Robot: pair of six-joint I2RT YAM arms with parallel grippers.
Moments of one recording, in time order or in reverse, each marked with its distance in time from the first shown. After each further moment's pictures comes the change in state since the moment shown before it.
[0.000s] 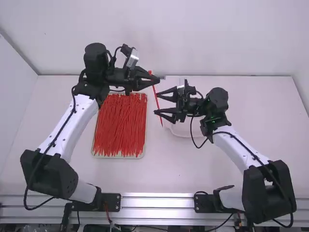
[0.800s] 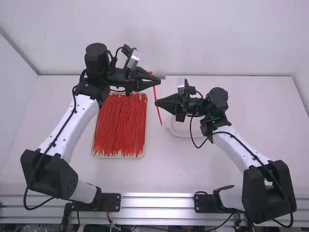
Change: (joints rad) left arm -0.009 0.000 0.000 0.003 0.014 0.000; right arm -0.003 0.000 0.000 -0.003 0.013 -0.009
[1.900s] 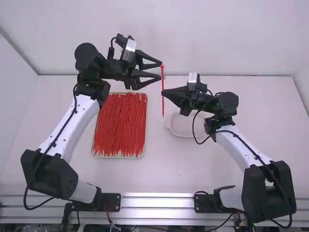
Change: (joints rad) left arm -0.005 0.000 0.000 0.500 -0.050 -0.342; right arm -0.058 0.000 0.000 0.276 0.076 0.107
